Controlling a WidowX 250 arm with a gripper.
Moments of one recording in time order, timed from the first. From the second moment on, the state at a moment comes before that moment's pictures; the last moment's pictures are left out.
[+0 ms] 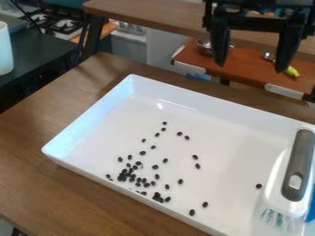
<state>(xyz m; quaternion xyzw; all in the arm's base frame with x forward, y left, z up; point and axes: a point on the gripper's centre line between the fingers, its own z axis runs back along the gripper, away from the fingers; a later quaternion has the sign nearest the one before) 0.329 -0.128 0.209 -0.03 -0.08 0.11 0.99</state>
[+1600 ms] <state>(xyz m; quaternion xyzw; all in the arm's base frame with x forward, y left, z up) 0.346 -0.208 0.125 0.00 -0.09 0.07 0.99</state>
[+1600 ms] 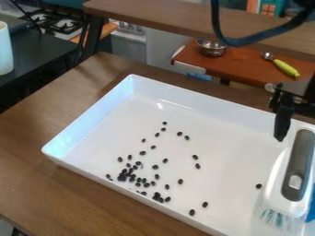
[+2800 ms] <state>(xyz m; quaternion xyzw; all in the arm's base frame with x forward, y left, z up) 0.341 -0.204 0.069 0.04 -0.05 0.09 0.99</state>
